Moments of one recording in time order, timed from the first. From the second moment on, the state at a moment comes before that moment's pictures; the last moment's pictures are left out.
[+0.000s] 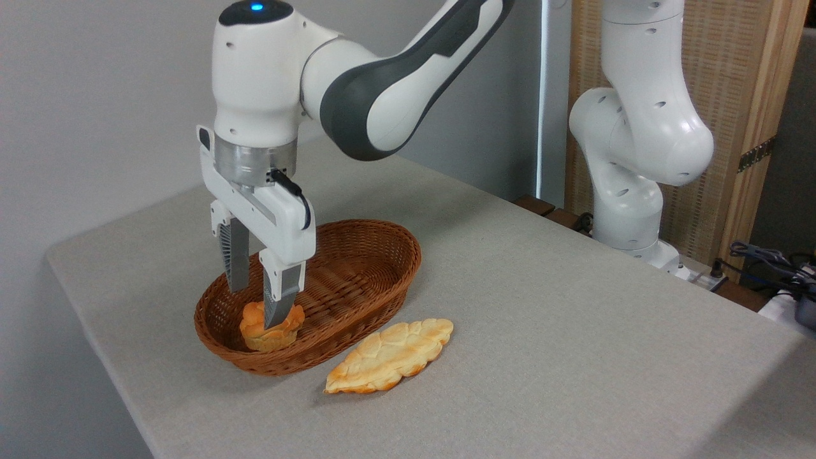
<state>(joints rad) -0.21 0.08 0.05 -1.92 -0.19 2.24 0.66</state>
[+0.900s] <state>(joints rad) -0.20 0.04 0.20 -1.68 -0.11 1.84 0.66</state>
